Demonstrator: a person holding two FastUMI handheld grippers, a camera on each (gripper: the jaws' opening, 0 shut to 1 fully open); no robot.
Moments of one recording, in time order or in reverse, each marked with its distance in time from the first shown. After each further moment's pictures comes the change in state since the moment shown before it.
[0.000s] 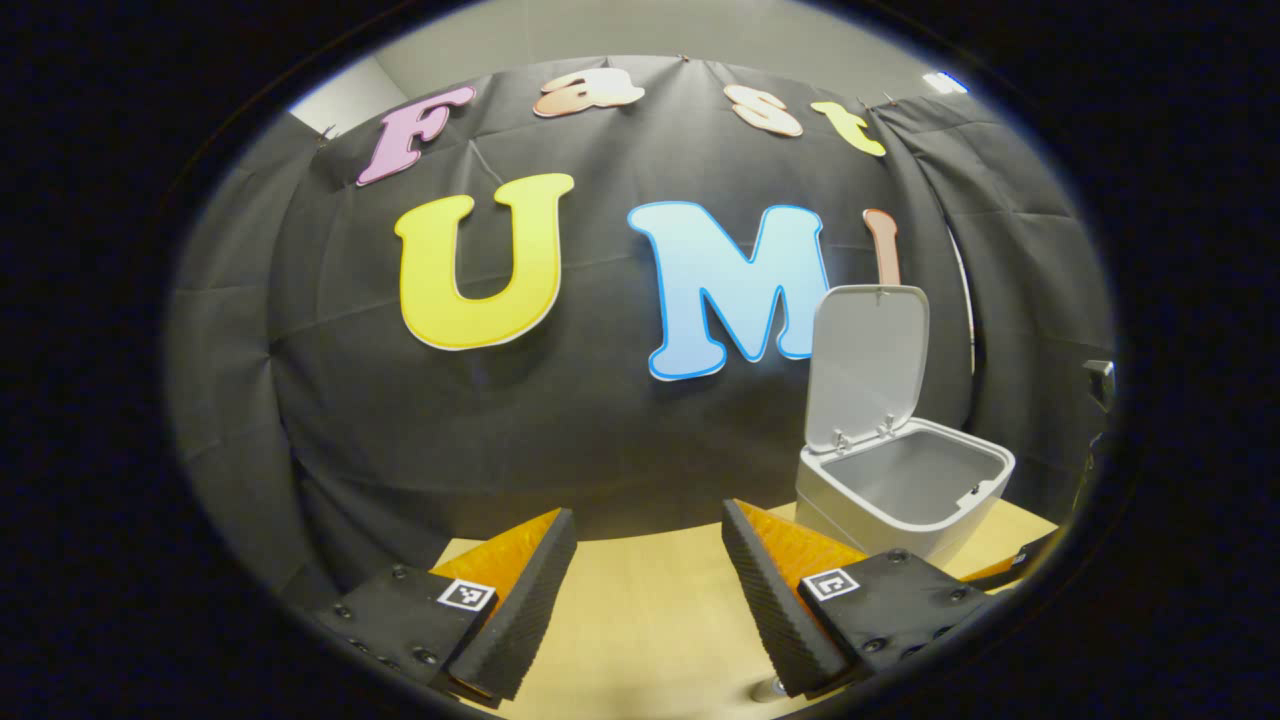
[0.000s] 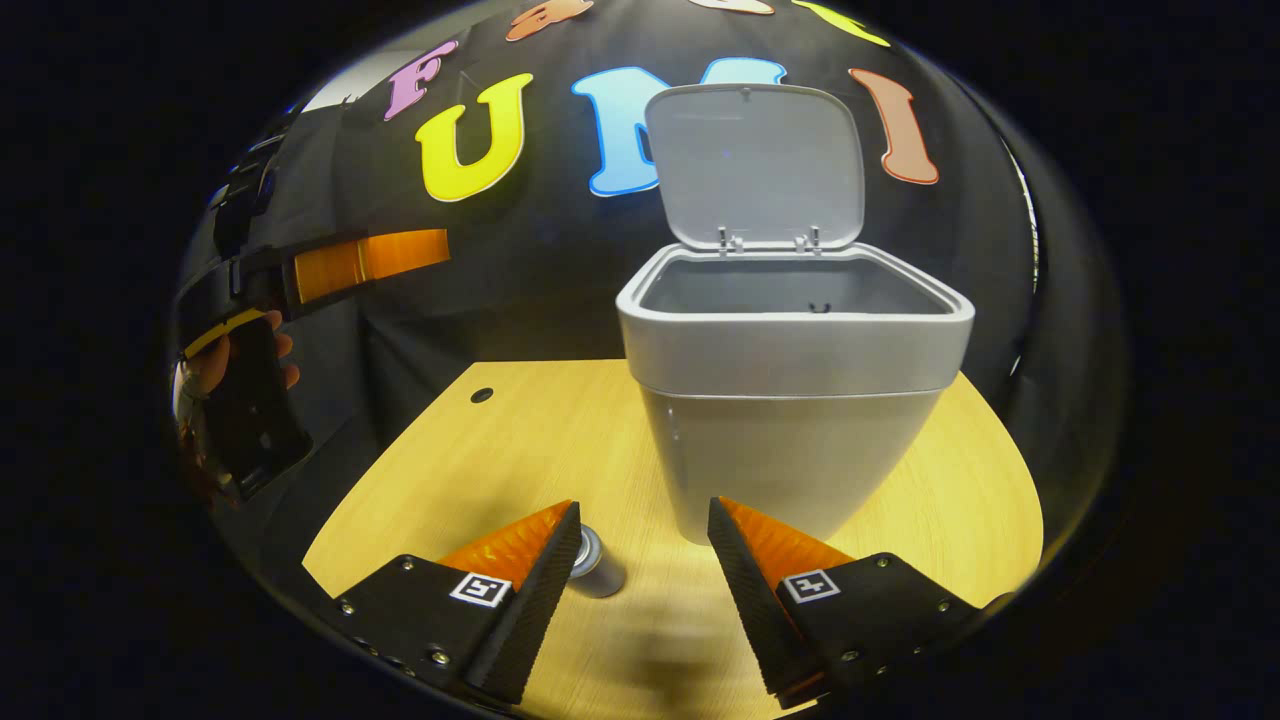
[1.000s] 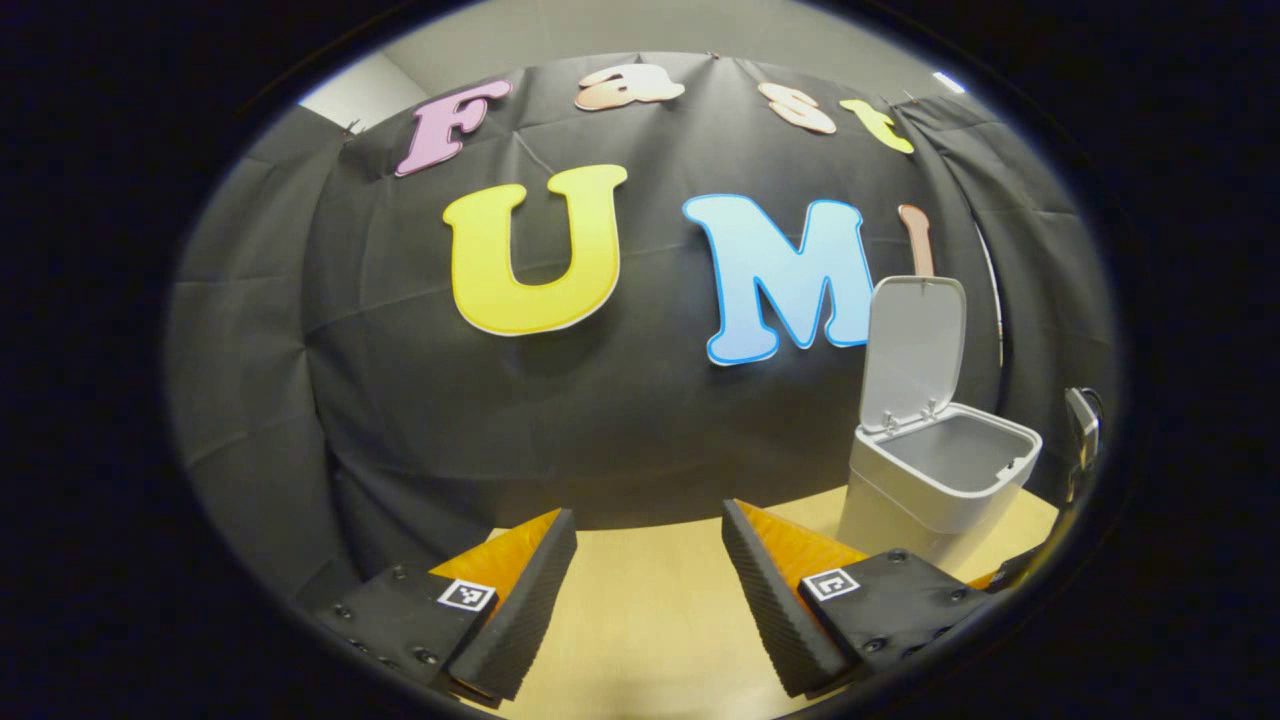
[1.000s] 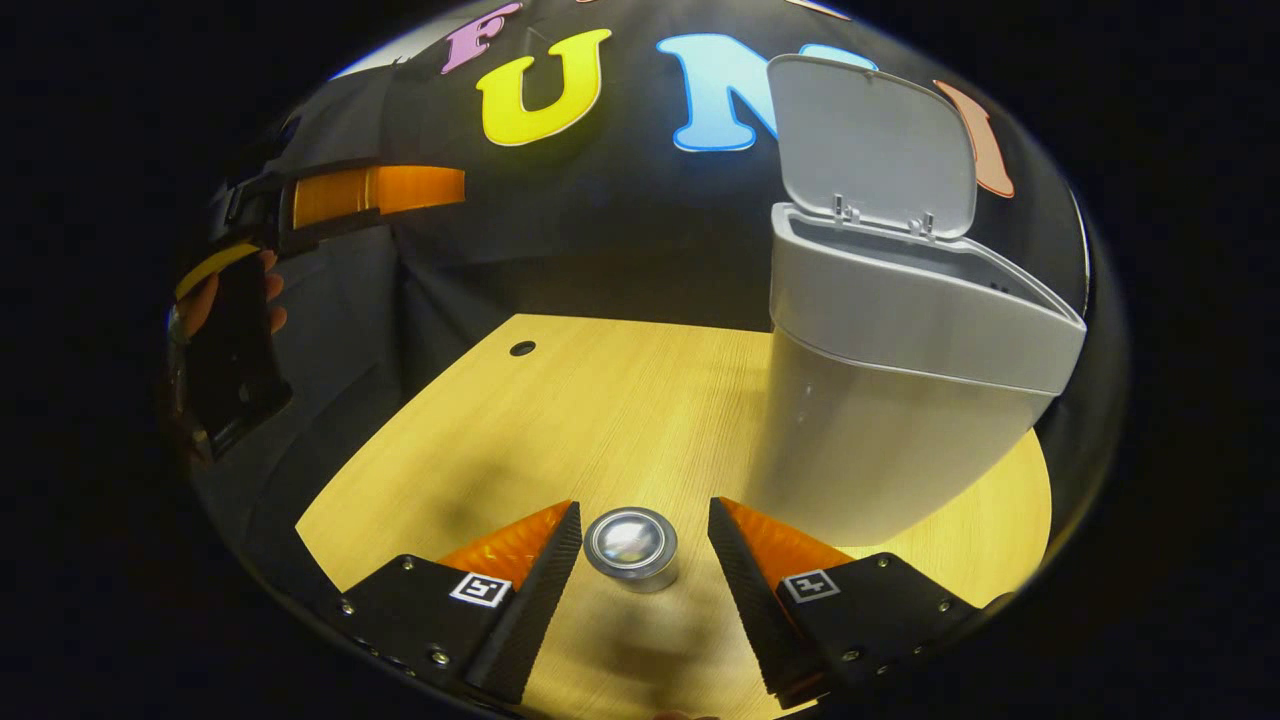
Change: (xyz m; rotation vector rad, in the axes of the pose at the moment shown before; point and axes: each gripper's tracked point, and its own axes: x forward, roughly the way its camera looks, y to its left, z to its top) left arm -0.018 0.055 -0.017 -0.008 0.018 0.085; right arm 0.034 0.049 -0.031 -0.124 0.100 0.080
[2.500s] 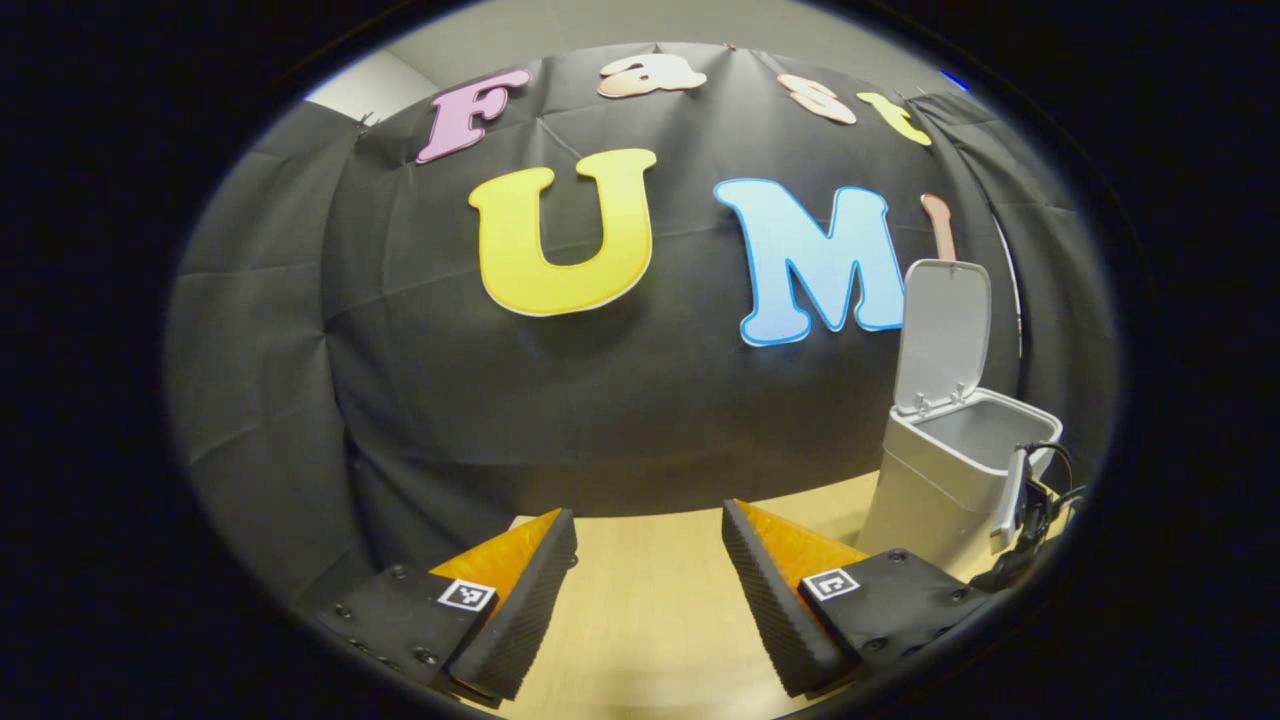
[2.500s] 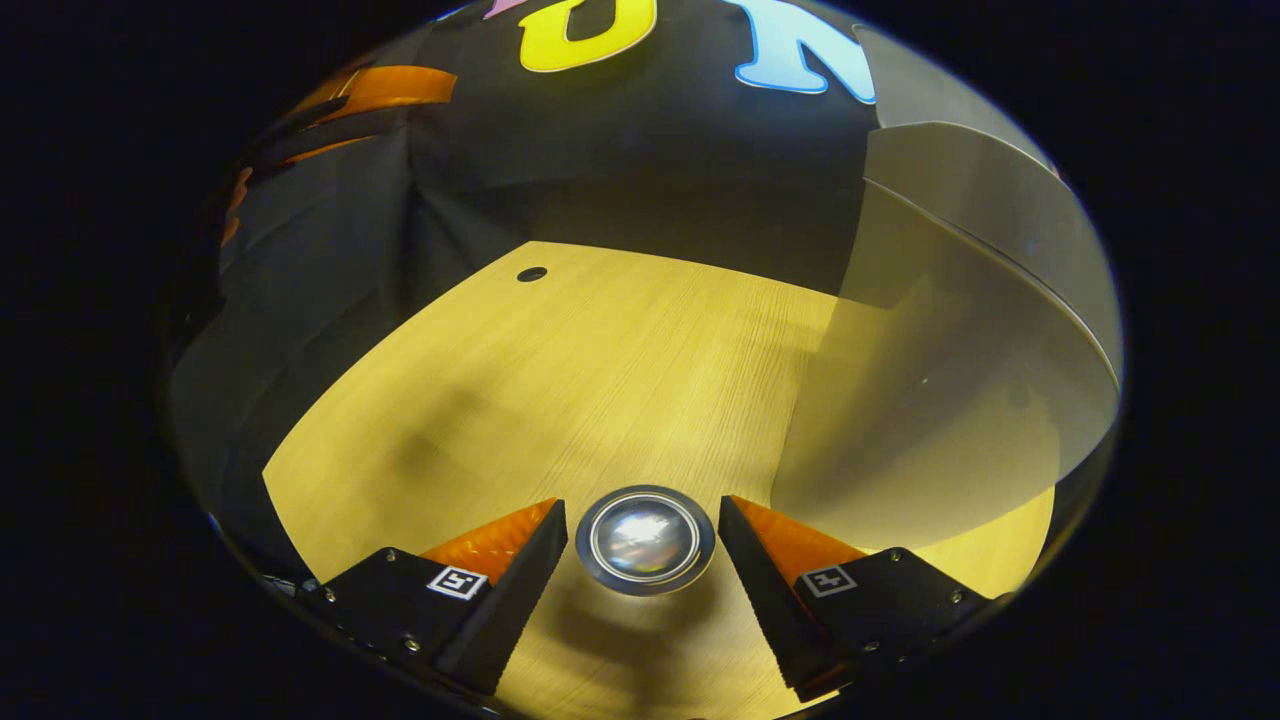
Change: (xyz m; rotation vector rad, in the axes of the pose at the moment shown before) left arm 0.001 0.027 -0.021 -0.006 0.032 0.055; right arm 0.056 0.009 -0.043 -0.106 0.170 0.017
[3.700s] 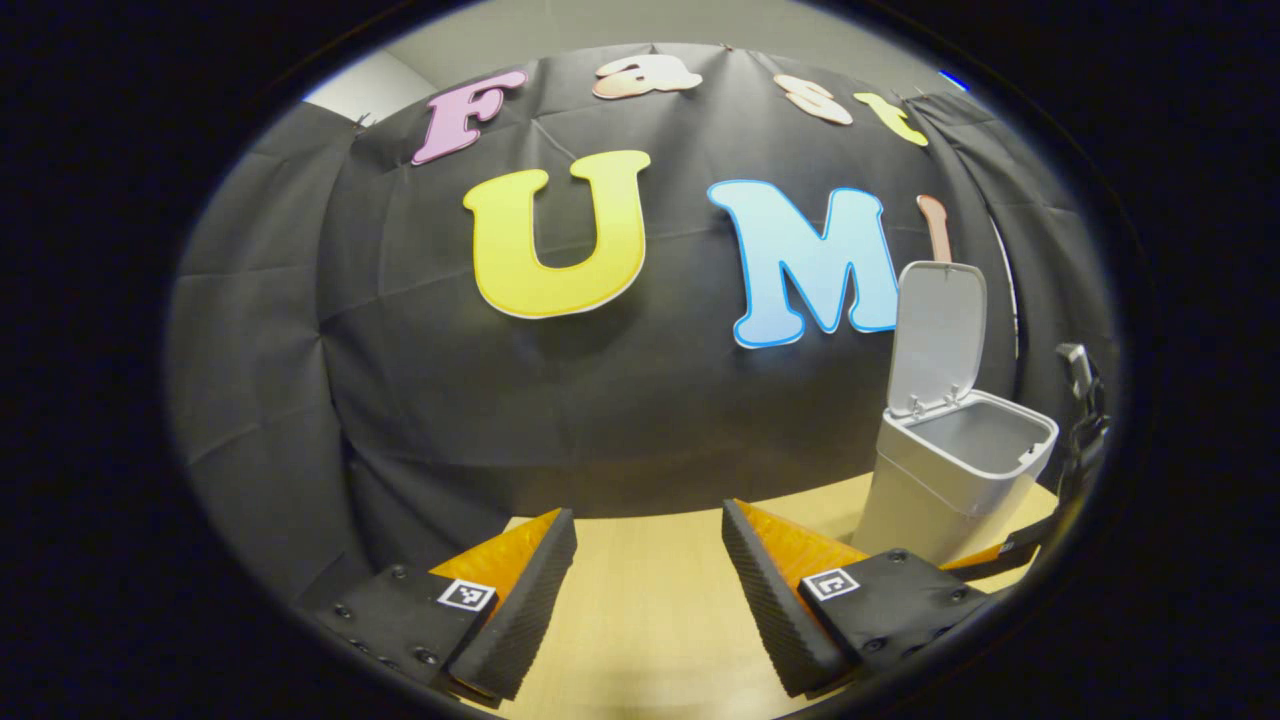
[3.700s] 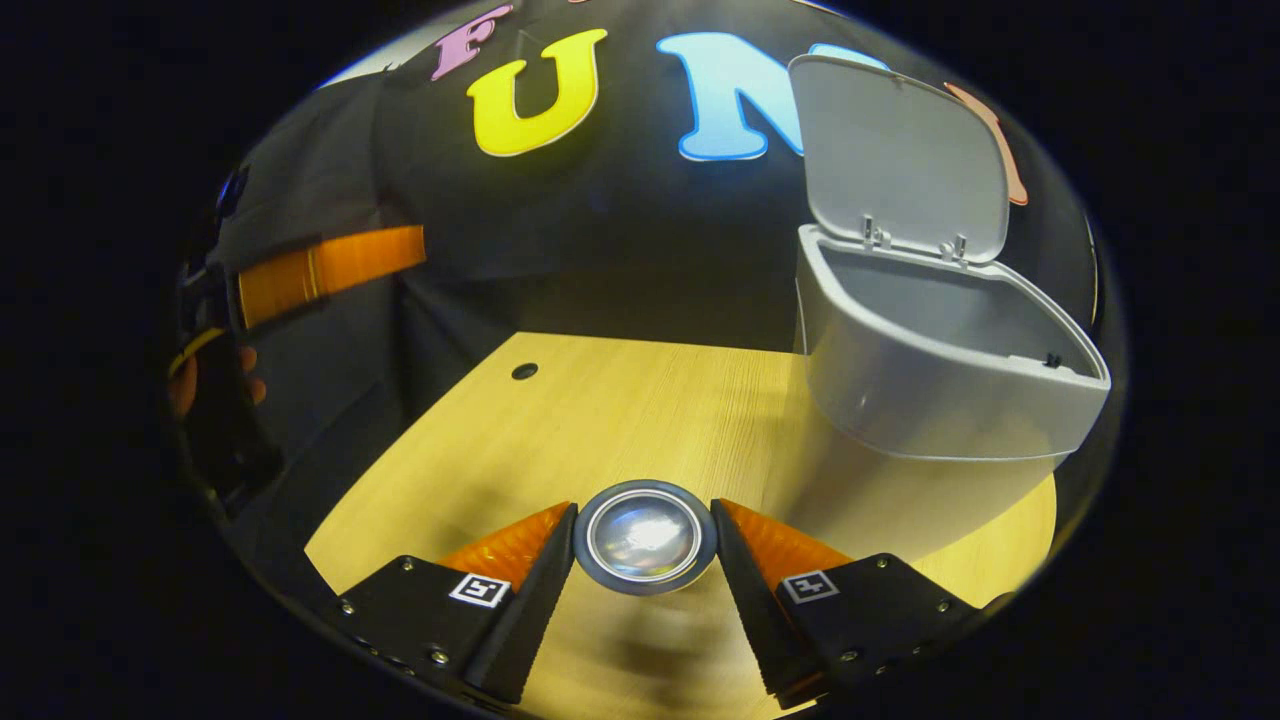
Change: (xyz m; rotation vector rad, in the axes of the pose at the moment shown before) left arm -0.001 -0.005 0.014 0.000 0.000 -0.016; right arm -0.061 -0.010 0.084 0.170 -0.231 -0.006
